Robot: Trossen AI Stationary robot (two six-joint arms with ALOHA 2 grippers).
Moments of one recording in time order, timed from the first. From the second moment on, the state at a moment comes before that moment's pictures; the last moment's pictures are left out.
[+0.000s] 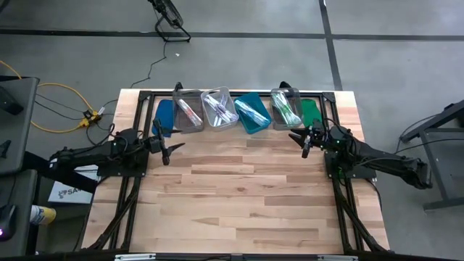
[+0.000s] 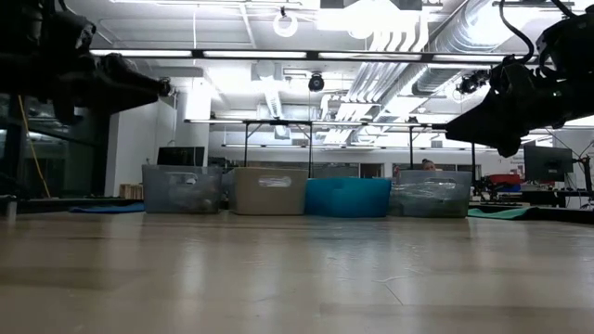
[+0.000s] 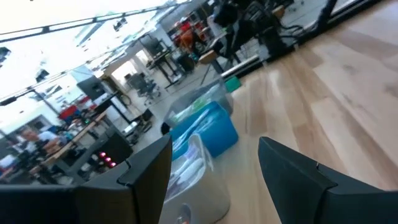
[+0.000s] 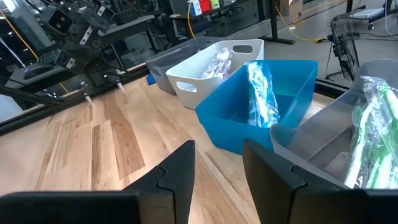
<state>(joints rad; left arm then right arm) 0.17 0.01 0.01 0.02 -0.09 0.60 -0.41 0.21 0.01 0.01 0.00 0.28</state>
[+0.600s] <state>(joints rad) 0.17 0.01 0.01 0.02 -0.06 0.55 -0.41 0.21 0.01 0.03 0.00 0.28</state>
